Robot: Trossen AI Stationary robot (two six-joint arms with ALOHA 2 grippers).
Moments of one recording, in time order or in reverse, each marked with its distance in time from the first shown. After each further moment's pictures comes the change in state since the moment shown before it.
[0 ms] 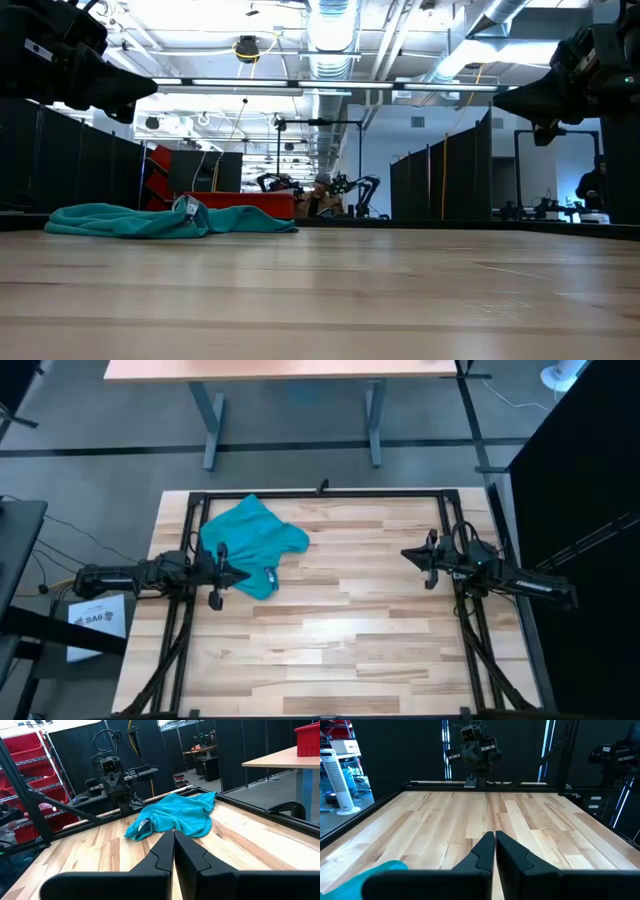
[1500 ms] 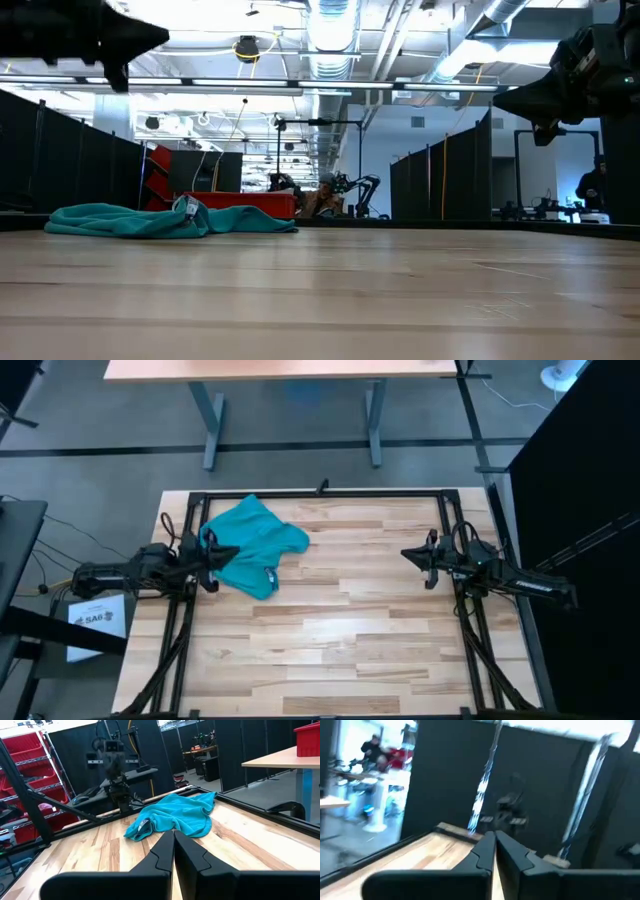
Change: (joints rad) left arm -0.001 0.080 0.158 0.162 -0.243 -0.174; right arm -0.003 0.000 0.000 0.000 0.000 0.000
